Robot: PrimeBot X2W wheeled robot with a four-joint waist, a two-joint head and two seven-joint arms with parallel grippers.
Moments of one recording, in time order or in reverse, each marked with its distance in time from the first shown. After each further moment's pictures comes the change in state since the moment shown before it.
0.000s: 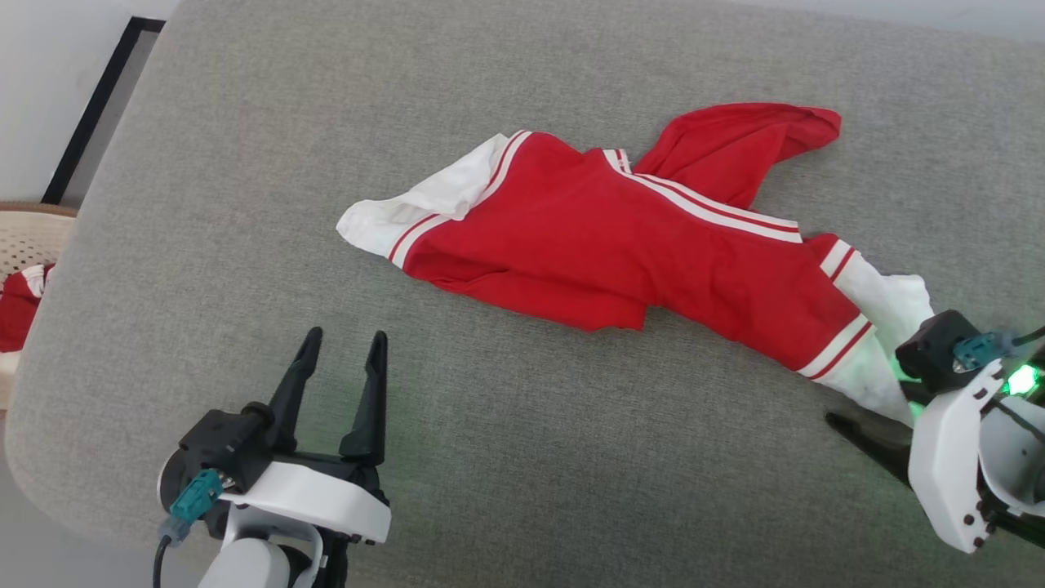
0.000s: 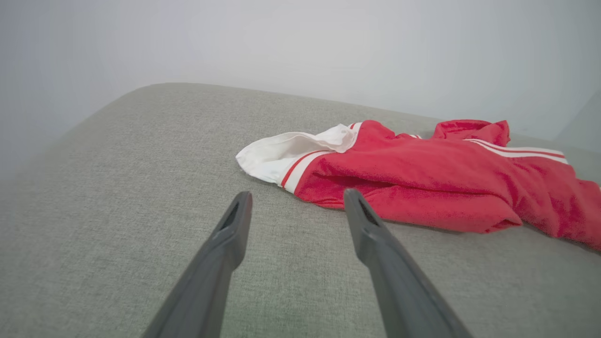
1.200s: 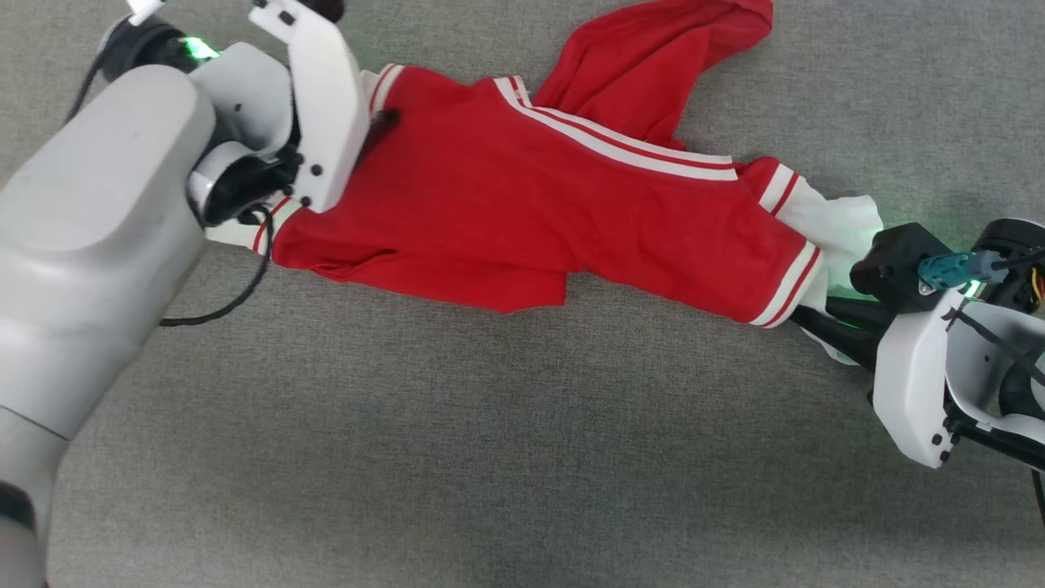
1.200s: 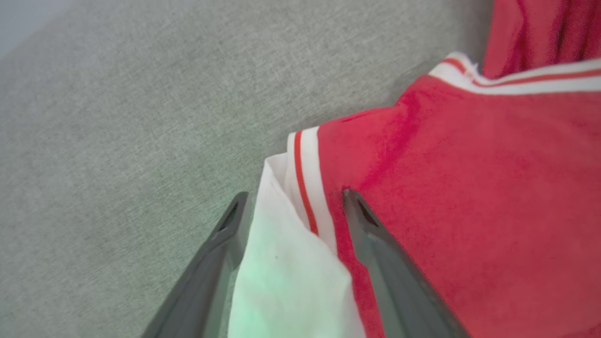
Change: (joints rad) left arm -1.131 0.270 -0.710 0.481 -0.477 -0.148 0.863; right arm -0.307 0.028 0.182 0.002 -0.009 0.009 -0.078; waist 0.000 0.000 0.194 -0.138
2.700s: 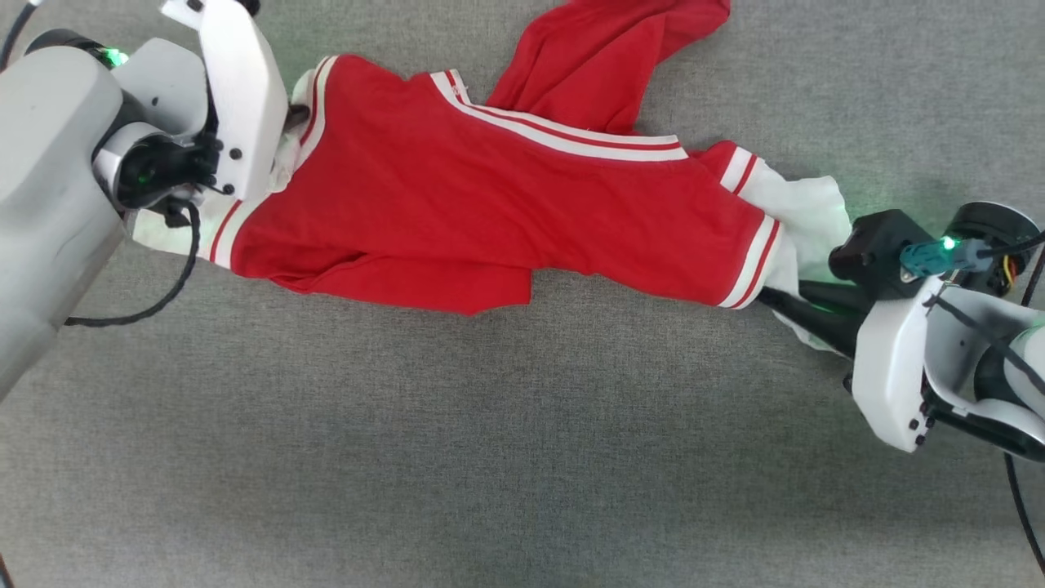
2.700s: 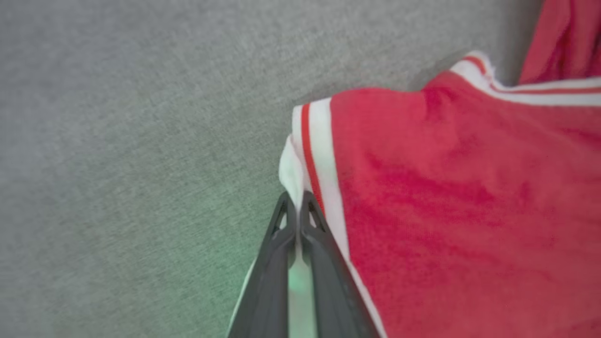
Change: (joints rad) left arm -0.106 0.120 -0.221 0.055 -0.301 0.000 0.015; right arm -0.064 0.040 0.051 0.035 0.009 0.003 -0.059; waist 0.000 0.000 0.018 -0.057
